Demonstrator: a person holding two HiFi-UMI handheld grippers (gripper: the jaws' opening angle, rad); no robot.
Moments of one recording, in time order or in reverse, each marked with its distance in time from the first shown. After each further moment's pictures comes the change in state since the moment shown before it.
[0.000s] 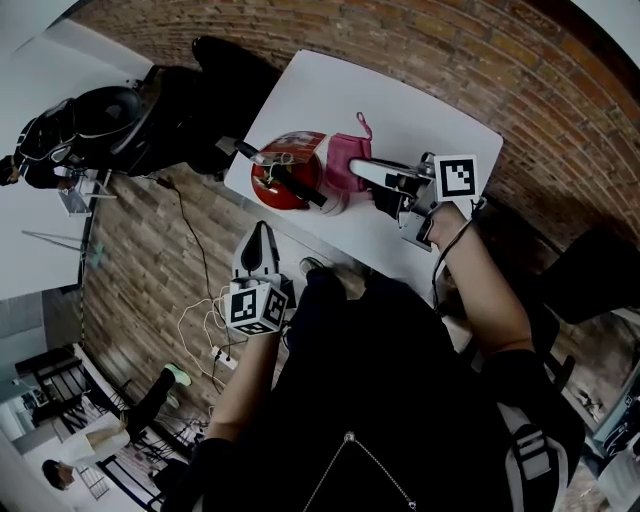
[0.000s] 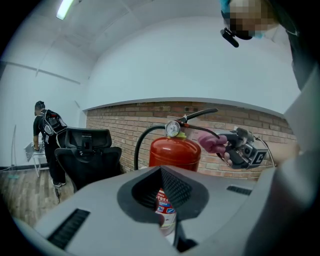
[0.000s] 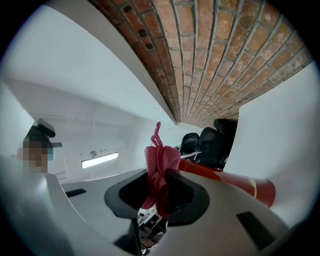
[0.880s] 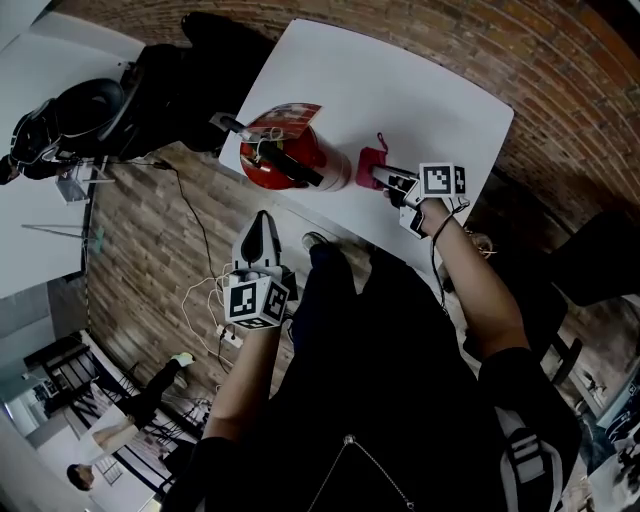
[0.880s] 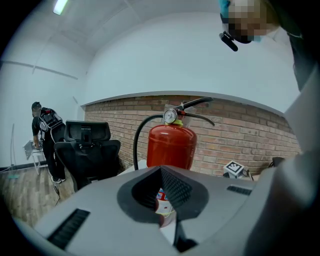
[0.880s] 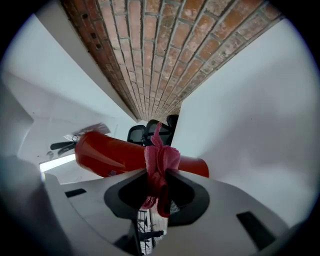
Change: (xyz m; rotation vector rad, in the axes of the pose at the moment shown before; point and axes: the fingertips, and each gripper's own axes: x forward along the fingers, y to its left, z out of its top) left arm -0.006 -0.002 -0.028 0.003 0.060 -0.015; right arm -0.071 -0.212 -0.099 0.123 0.009 -0.451
